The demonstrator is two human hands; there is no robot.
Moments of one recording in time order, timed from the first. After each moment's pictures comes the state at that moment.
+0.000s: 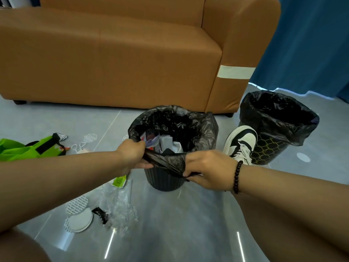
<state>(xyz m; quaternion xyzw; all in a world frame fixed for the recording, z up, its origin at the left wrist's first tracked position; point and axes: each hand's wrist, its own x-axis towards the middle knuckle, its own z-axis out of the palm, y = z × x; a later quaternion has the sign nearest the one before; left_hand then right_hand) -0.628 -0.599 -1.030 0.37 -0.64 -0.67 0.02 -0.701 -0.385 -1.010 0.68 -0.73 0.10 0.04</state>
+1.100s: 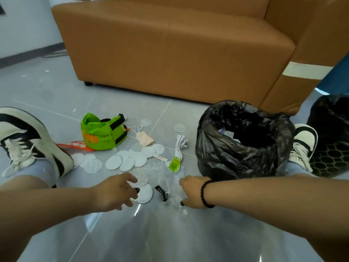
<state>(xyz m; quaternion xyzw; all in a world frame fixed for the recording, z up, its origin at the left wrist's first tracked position) -0.419 -0.710 -1.081 0.35 -0.77 -0.51 -0.17 -0.600 -0.547 -1.122 0.53 -0.80 -0.17 -0.24</state>
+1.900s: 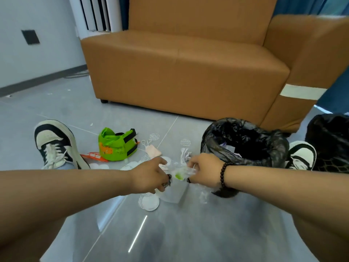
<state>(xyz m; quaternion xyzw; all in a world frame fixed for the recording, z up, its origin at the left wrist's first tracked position) -0.452 -0.675 -1.020 0.27 -0.81 -0.52 -0.08 -0.589 -0.544 -1.001 0.48 -0.85 0.08 -0.19</state>
